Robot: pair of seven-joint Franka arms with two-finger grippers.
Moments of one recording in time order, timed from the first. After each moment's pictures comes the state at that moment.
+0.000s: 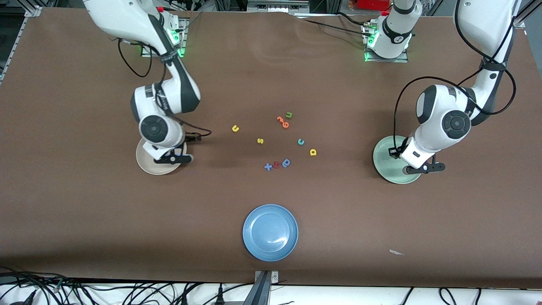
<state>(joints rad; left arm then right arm) -0.02 0.37 -0.07 -2.09 0.05 2.35 -0.24 0.56 0.46 -0.15 -1.92 0.07 2.09 0.37</state>
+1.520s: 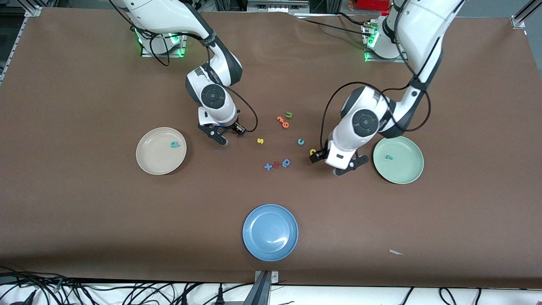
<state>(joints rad) -0.24 0.60 -0.28 -1.81 -0.01 2.37 -0.95 0.59 0.53 0.09 -2.03 0.07 2.46 1.24</state>
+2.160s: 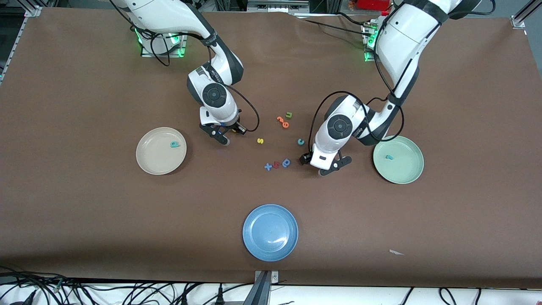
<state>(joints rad) -0.29 0.70 -0.28 -1.79 0.12 2.44 -1.09 0.59 0.53 0.09 -2.03 0.07 2.47 1.25</state>
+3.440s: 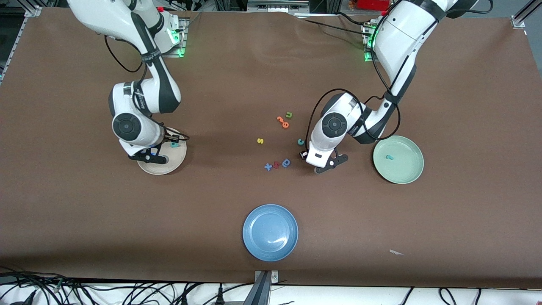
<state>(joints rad) -0.31 0.70 -0.28 -1.78 0.12 2.39 -1.09 0.50 0.43 -0.28 -2.02 0.07 2.13 0.30</state>
